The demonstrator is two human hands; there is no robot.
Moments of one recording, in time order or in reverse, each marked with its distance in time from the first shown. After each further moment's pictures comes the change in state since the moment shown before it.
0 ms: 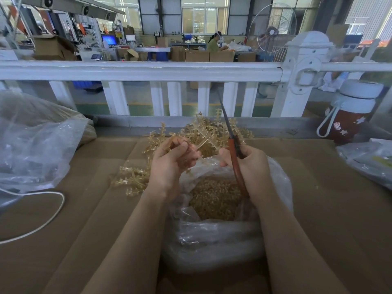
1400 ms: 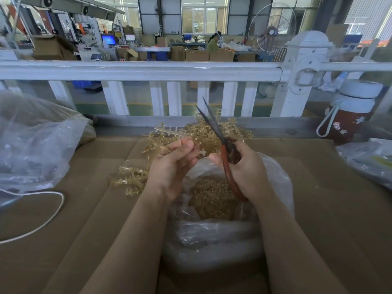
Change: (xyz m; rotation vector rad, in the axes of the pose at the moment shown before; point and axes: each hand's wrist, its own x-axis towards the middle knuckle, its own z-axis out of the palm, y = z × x) left_hand 0.001 0.000 -0.003 -0.071 0.019 -0.197; right_hand -0.009 -0.005 0.001 -0.263 -0.070 -0.163
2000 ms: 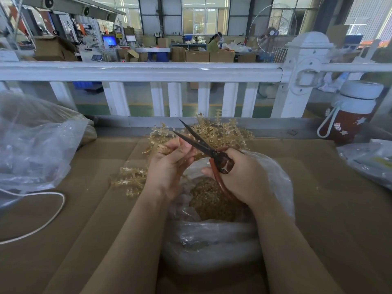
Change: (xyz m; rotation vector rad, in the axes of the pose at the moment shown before) left_hand 0.004 -0.001 -0.004 0.029 -0.044 0.111; right_hand -0.001 0.005 0.002 -0.295 -0.057 -0.122
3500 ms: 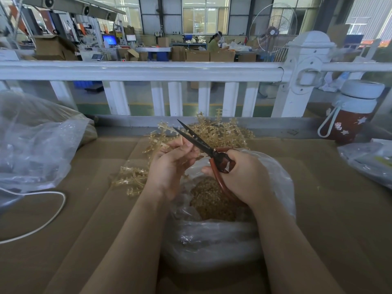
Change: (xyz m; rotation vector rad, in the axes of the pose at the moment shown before) left_hand -0.005 0.005 0.003 0.053 -0.045 0.008; right_hand -0.001 -0.003 -0.002 -0.041 0.024 -0.019
